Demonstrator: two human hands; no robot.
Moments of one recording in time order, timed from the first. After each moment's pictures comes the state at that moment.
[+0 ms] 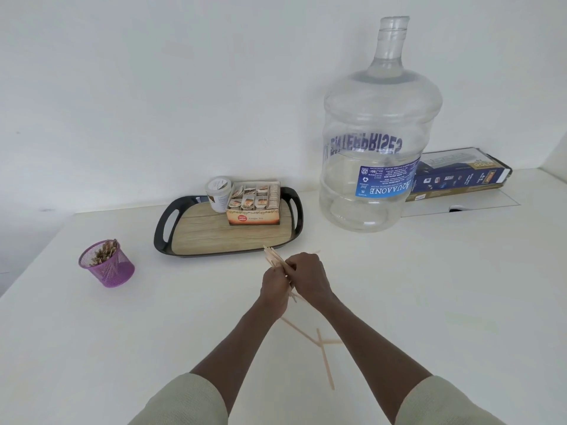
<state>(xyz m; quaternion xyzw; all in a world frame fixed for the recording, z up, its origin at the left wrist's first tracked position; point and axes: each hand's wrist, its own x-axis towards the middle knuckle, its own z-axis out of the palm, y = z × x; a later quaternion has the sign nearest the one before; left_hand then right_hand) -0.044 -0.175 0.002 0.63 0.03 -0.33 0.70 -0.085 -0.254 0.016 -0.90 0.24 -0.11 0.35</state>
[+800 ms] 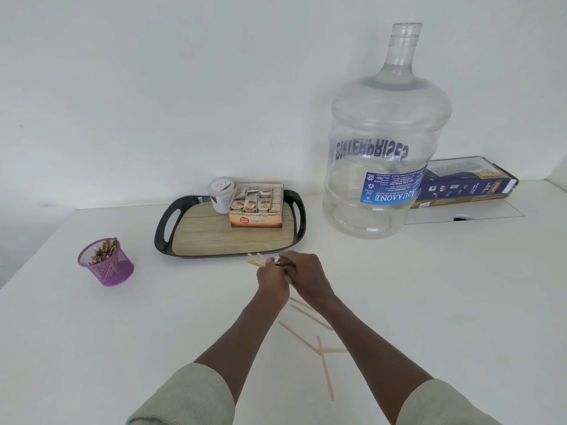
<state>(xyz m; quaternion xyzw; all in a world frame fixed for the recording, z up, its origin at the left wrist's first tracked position) -0.028 -0.189 0.025 0.45 0.21 -0.28 0.82 -0.079 -0.258 0.024 -0.89 0.14 -0.17 0.40</state>
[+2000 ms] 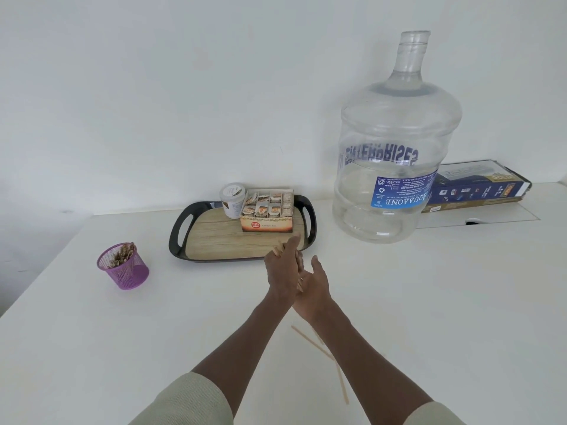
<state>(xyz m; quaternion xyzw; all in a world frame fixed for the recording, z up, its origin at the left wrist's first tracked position) -0.039 -0.176 0.069 0.59 0.01 -0.19 0.79 -0.080 -0.221 0.032 -0.16 0.24 -0.06 0.95</state>
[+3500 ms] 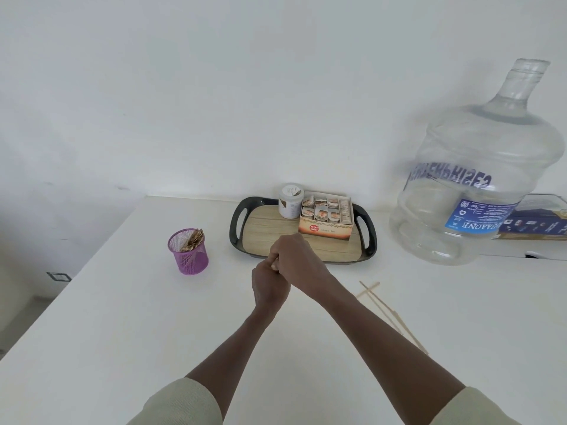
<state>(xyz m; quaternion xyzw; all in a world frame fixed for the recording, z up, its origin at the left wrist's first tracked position) 0.056 -0.007 0.041 0.84 -0.07 -0.02 0.54 0.030 -0.070 0.129 -0.97 0.06 -0.05 0.22</state>
